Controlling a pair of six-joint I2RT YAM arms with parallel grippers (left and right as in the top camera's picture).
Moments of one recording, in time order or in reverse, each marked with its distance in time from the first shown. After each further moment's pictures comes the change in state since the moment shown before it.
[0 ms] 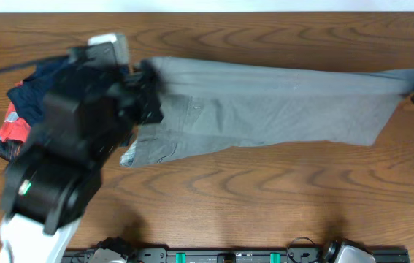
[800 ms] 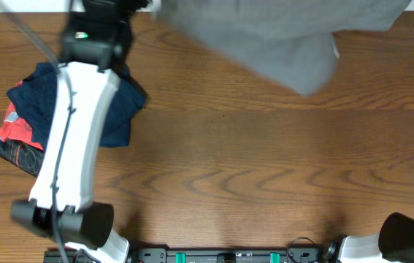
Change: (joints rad) left arm 0.212 0.581 0.427 0.580 0.308 0.117; right arm -0.012 0.376 0.272 0.601 -0.215 0.079
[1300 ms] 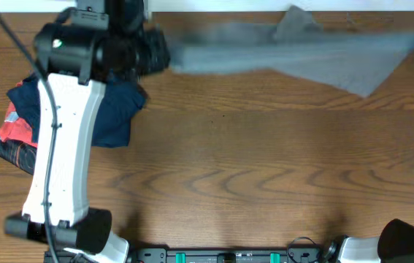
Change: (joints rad) left arm 0.007 -0.022 0.047 -1.049 0.059 0.000; right arm -0.031 -0.032 -0.084 -0.581 0.142 -0.095
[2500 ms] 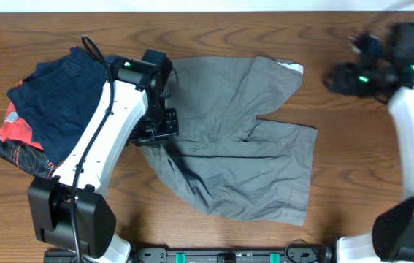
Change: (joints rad) left arm -0.109 -0.005 -0.574 -0.060 -0.179 -0.024; right arm 0.367 0.070 -0.401 0.281 -0.025 -0.259
